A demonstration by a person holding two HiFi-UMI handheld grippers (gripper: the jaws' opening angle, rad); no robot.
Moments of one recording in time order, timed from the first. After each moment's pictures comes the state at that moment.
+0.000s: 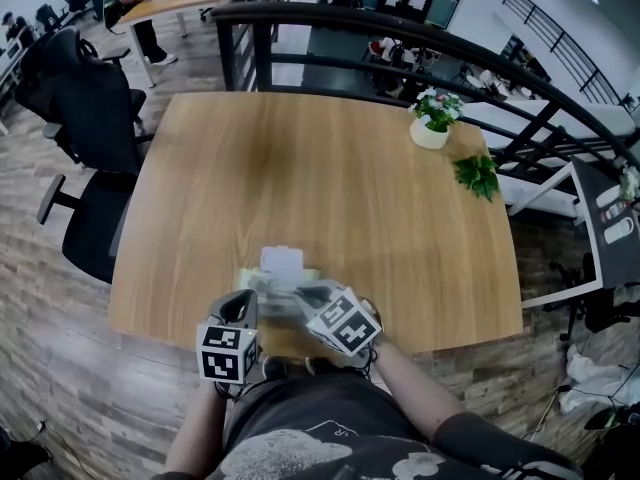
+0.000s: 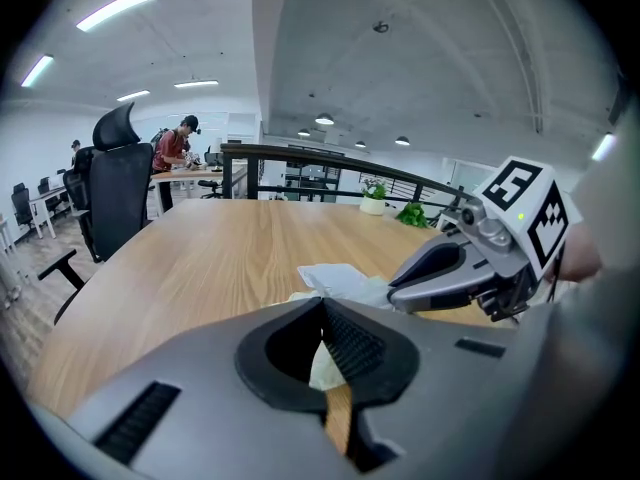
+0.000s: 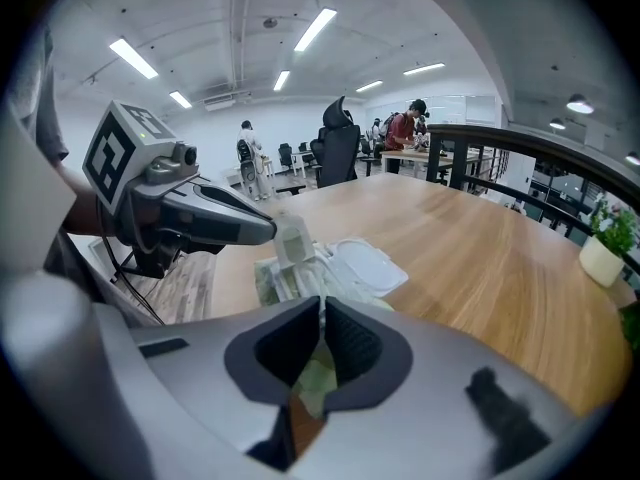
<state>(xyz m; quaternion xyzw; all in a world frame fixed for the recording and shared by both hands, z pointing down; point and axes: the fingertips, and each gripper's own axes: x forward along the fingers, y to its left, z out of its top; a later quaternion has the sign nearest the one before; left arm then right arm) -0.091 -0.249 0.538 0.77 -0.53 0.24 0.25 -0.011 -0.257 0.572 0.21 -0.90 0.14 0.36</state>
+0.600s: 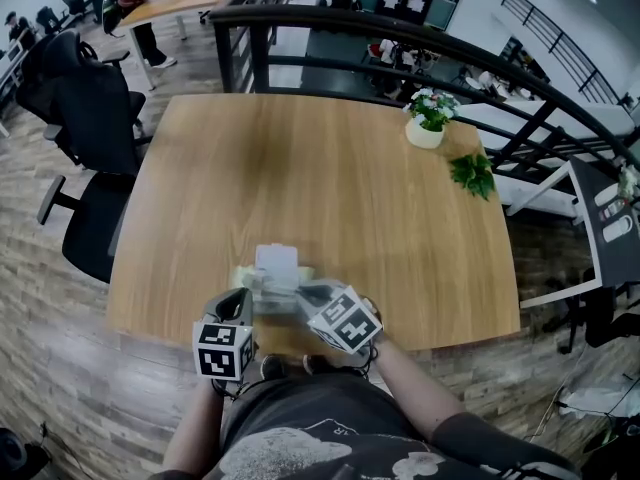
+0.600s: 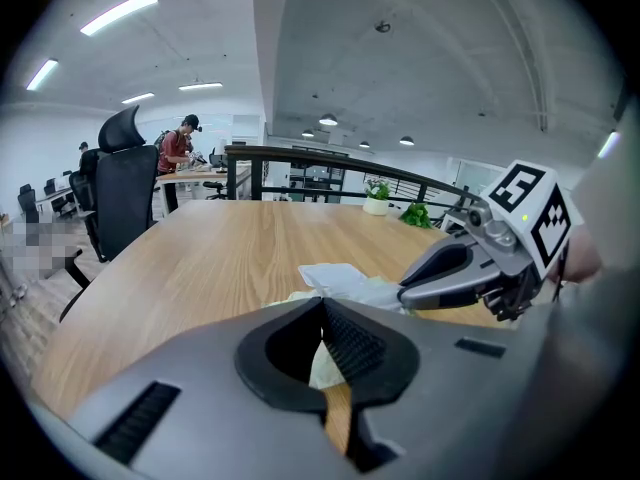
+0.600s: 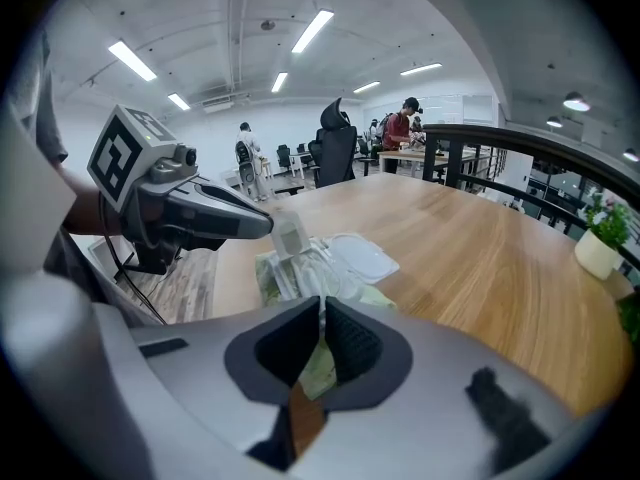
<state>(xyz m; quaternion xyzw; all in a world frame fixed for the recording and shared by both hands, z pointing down) -0.089 -0.246 0.537 0.76 -0.55 0.24 0.25 0.005 -0.254 0.572 0.21 -0.90 0.15 0.36</state>
